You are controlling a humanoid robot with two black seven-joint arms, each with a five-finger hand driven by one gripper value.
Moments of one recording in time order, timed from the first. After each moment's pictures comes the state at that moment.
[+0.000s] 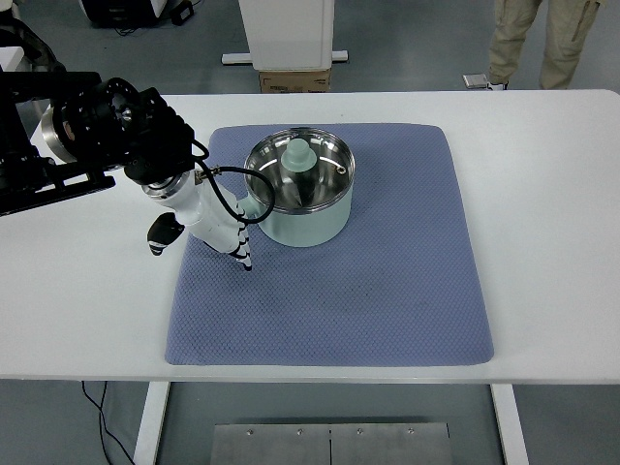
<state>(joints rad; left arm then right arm) -1.62 0.49 0.29 -1.32 2.07 -0.50 -0.61 0.03 0.00 0.56 0.08 -0.45 -0.03 0.05</state>
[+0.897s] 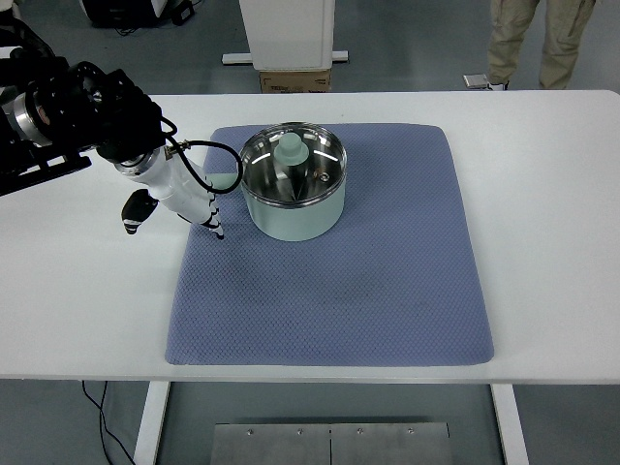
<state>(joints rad) -1.62 0.49 0.36 -1.14 2.06 -0.43 -0.61 0.03 0.00 0.56 0.08 -0.45 -0.03 0.05</state>
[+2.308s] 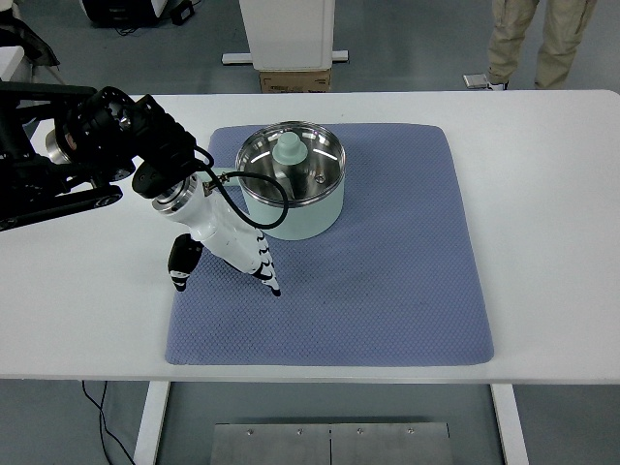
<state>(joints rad) -1.62 0.48 0.33 -1.32 1.72 -0.46 -0.61 0.03 0.00 0.56 0.08 -0.45 -0.03 0.05</state>
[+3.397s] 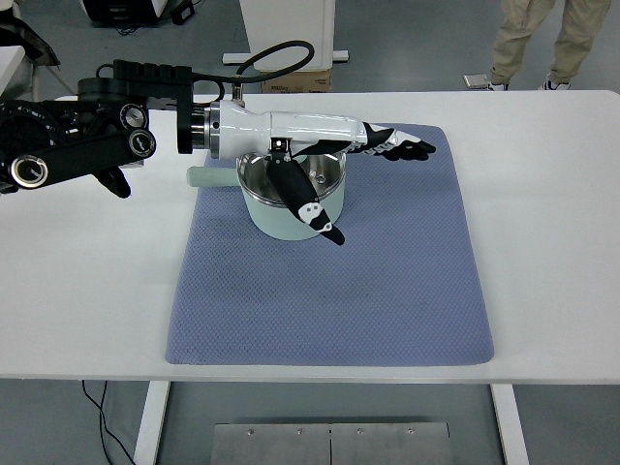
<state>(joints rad) -1.53 0.44 0.19 -1.19 0.66 -0.35 -0.61 0.03 0.00 0.56 0.08 -0.45 -0.03 0.05</state>
